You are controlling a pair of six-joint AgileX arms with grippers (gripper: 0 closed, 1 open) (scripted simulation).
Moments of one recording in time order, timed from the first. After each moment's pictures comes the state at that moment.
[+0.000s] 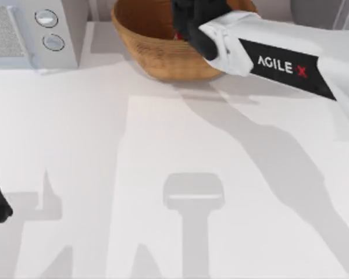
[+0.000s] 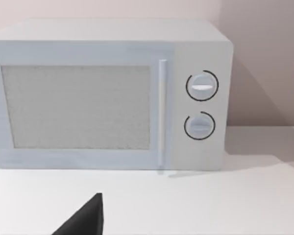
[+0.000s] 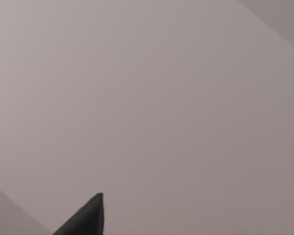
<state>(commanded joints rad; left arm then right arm) 0.00 0.00 0.00 0.00 0.00 0.00 0.59 2.41 1.98 0.43 0.61 0.02</state>
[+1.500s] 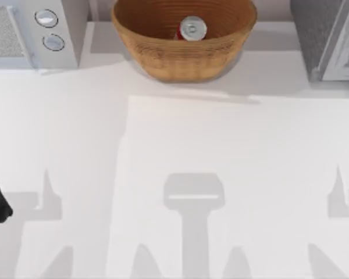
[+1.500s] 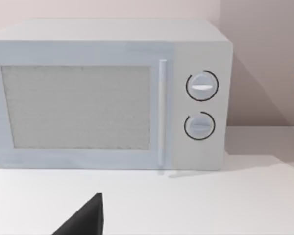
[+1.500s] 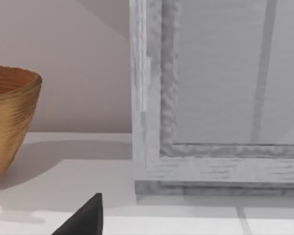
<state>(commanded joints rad) 0.00 0.00 0.00 0.00 0.00 0.00 0.02 0.06 0.05 0.02 0.00 0.00</state>
